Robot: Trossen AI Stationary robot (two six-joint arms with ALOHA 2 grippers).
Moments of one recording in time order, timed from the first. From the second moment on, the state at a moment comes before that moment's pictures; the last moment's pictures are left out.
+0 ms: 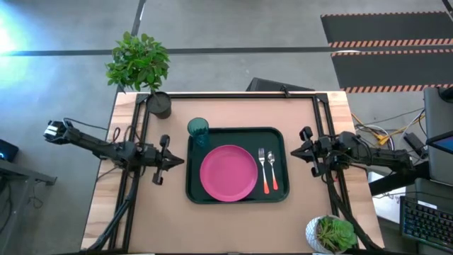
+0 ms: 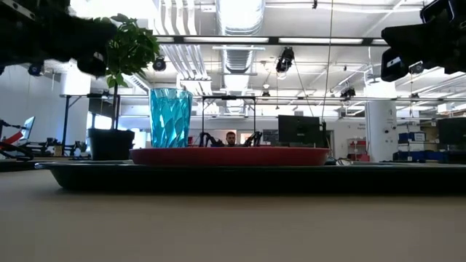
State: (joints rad) left arm -0.27 0.50 0.01 0.64 -0.18 0.00; right arm -0.13 0.02 0.01 0.17 -0.31 0.08
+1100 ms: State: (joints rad) left arm -0.27 0.01 0.02 0.10 -0.04 0.00; right arm -0.13 0.02 0.01 0.17 -0.26 0.10
